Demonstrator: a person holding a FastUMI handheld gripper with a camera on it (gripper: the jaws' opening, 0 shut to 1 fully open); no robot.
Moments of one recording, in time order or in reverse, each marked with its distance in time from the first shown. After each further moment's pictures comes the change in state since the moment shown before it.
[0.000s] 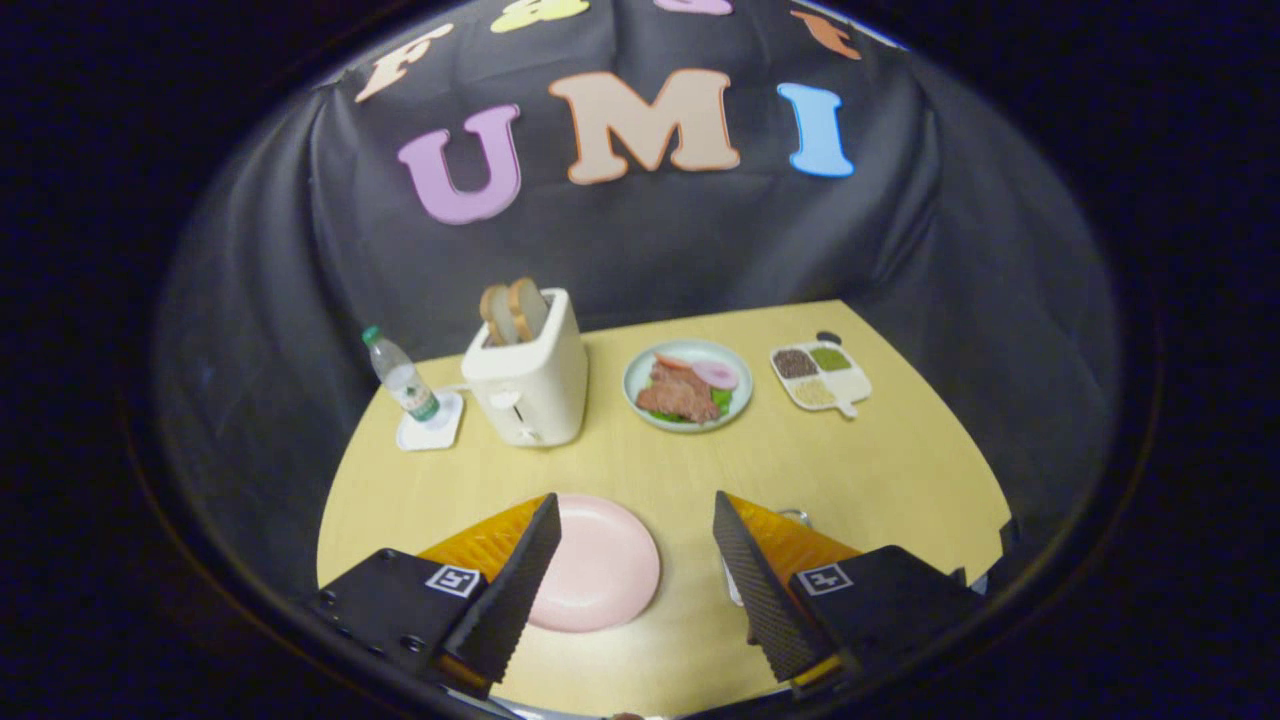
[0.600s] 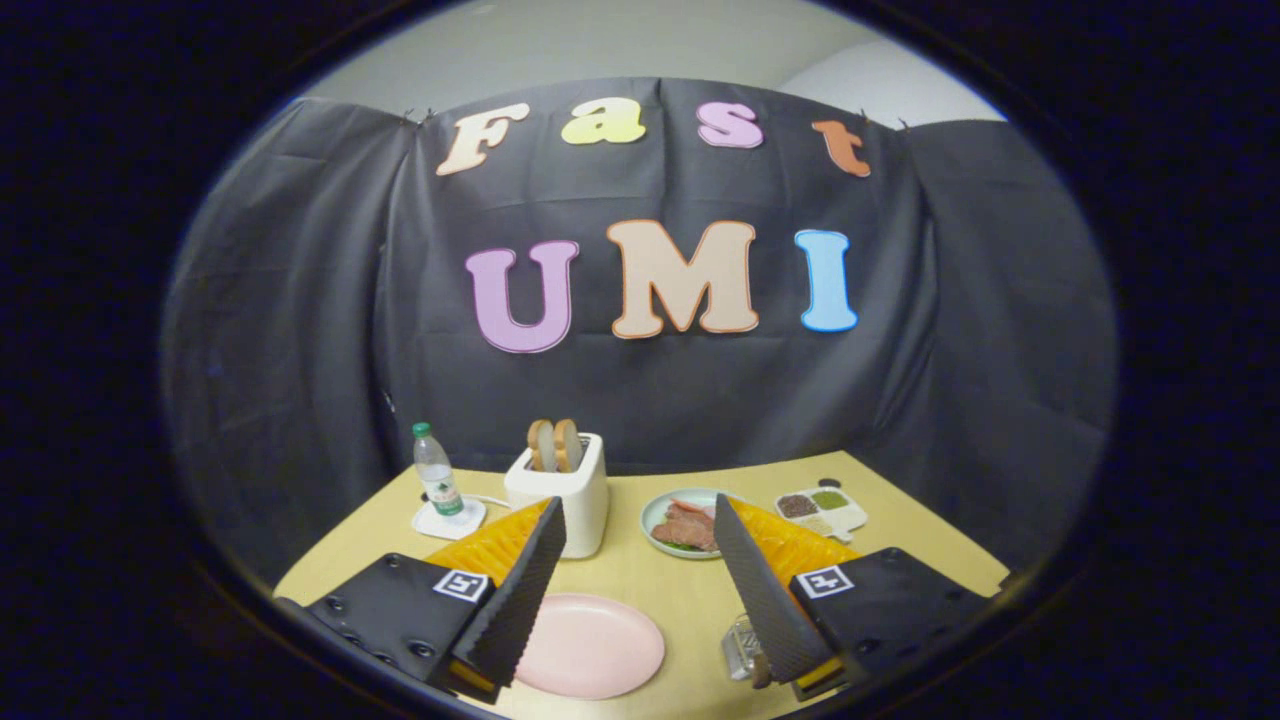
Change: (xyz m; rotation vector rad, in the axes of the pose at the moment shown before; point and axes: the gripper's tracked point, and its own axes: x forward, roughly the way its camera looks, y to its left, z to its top) arm -0.051 0.013 0.039 -0.145 -0.409 0.001
